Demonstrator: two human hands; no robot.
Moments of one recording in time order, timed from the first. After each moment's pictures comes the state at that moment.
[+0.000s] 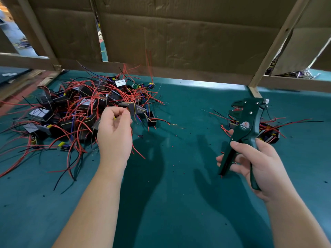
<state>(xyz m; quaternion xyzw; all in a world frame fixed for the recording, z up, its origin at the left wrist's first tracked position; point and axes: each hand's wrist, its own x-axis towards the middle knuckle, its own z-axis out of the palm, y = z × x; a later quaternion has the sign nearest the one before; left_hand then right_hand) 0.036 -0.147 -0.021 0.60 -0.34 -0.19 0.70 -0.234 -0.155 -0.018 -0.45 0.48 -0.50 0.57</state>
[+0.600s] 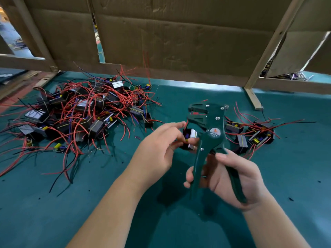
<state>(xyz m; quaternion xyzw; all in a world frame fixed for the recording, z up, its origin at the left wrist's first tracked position) -0.011 -0.136 -0.027 0.47 -0.74 -0.10 0.47 -0.201 -0.137 -0.011 -0.40 0.19 -0.35 0.83</state>
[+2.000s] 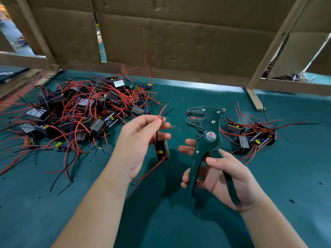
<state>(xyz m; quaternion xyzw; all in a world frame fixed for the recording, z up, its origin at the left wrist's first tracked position) 0.005 -0.138 -0.009 0.44 -0.38 -0.48 0.66 -0.194 -0.136 -0.018 -0.40 0.24 -0.35 0.81</state>
